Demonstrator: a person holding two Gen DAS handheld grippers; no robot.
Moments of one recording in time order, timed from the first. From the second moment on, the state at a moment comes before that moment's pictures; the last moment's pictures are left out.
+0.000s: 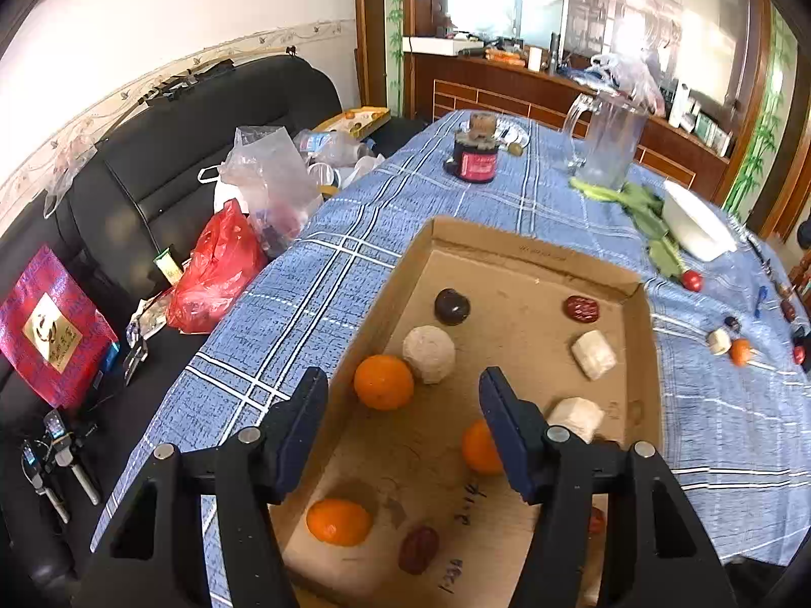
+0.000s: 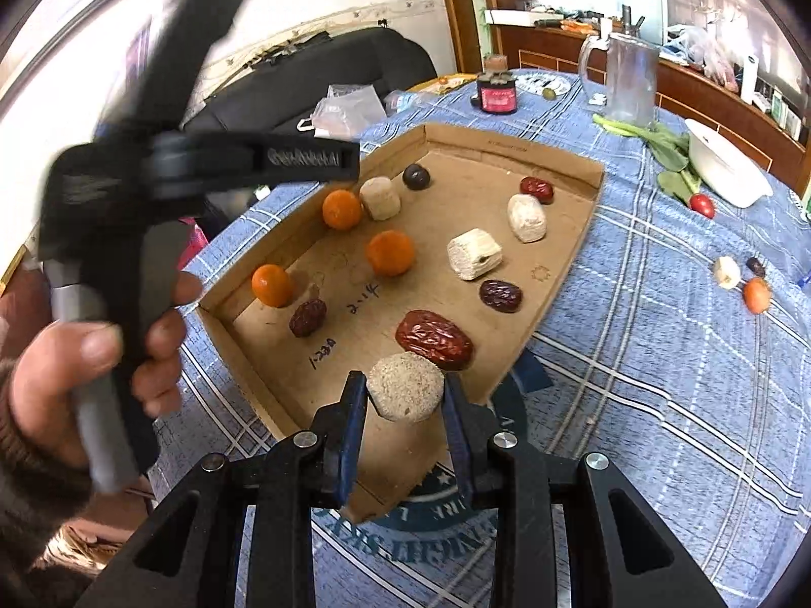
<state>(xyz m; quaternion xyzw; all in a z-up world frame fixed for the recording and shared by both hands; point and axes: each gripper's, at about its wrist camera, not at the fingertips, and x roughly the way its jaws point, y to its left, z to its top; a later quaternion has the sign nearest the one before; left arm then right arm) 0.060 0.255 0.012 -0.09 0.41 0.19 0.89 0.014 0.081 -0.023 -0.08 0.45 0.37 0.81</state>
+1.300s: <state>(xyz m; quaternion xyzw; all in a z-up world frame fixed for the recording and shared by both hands) 0.072 0.153 0.039 -0.05 0.40 0.10 0.91 -0.009 -0.063 0.000 0.00 0.43 0.22 0.88</state>
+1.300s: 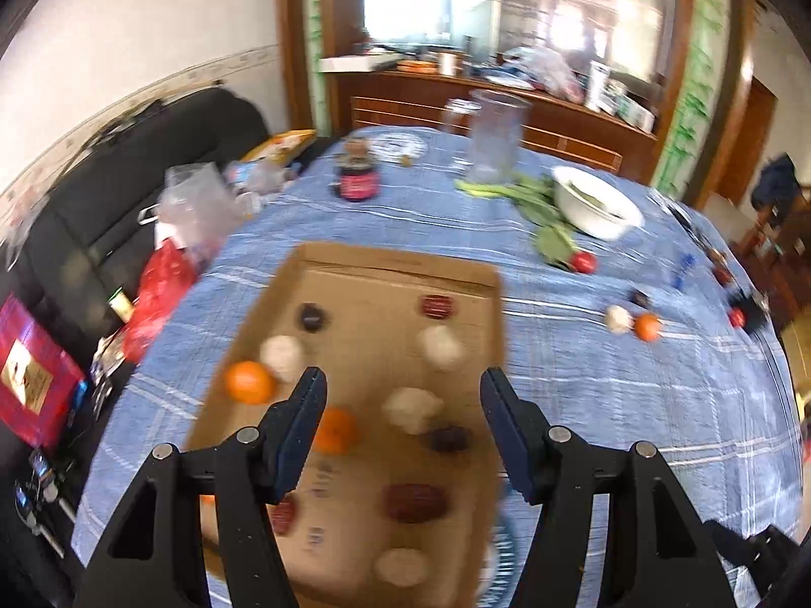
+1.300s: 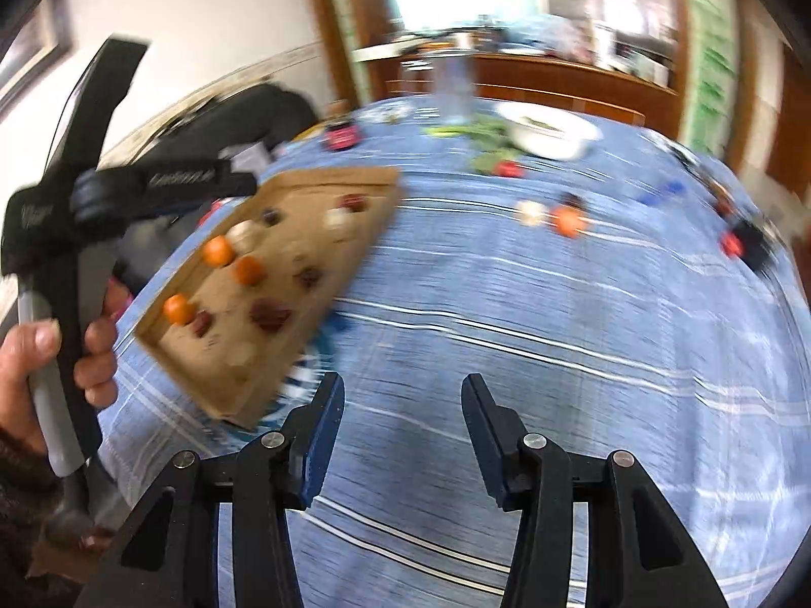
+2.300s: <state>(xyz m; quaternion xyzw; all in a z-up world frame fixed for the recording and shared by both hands) 0.102 0.044 0.003 0.01 0.45 0.03 0.89 0.139 -0.186 -0.029 0.07 0.45 0.15 0.87</state>
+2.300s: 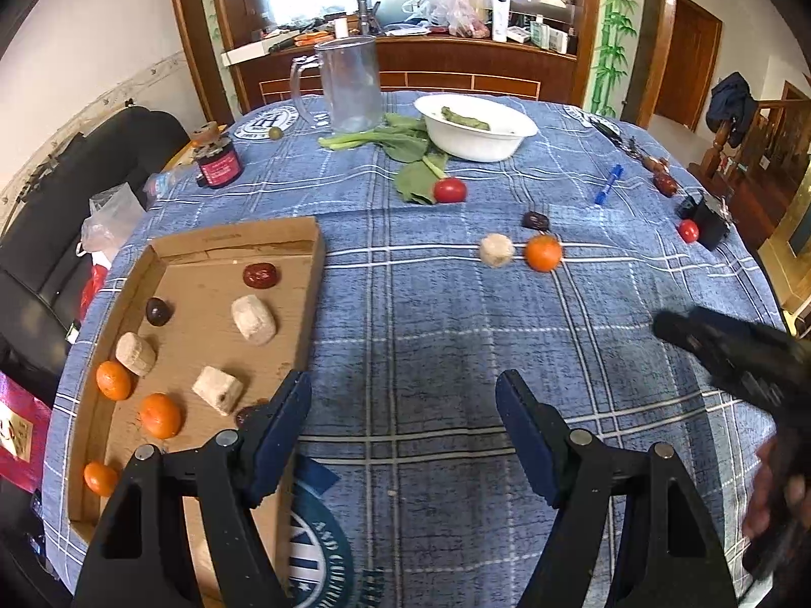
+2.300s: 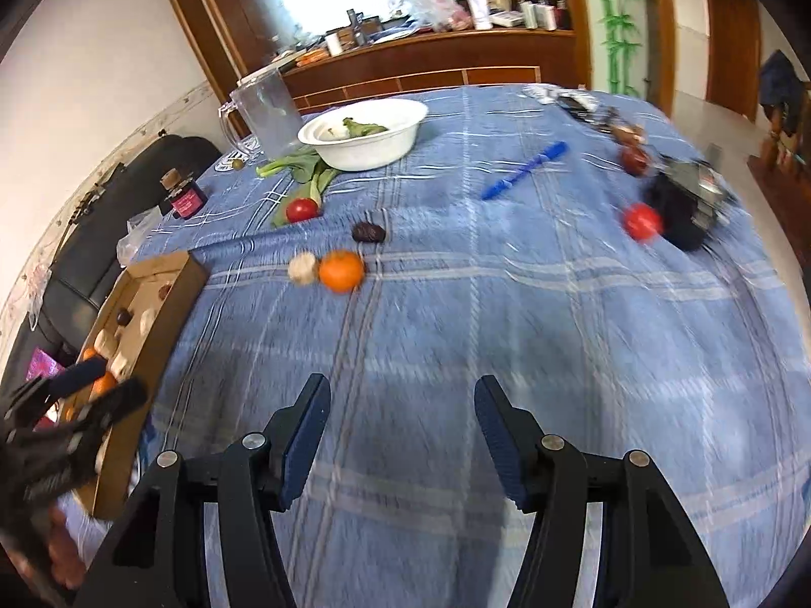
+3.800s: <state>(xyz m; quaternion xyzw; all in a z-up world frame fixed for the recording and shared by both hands) 0.248 -0.015 -0.068 -0.02 0.48 0.04 0.88 0.152 -0.218 -0.057 0.02 0.45 0.18 0.87</state>
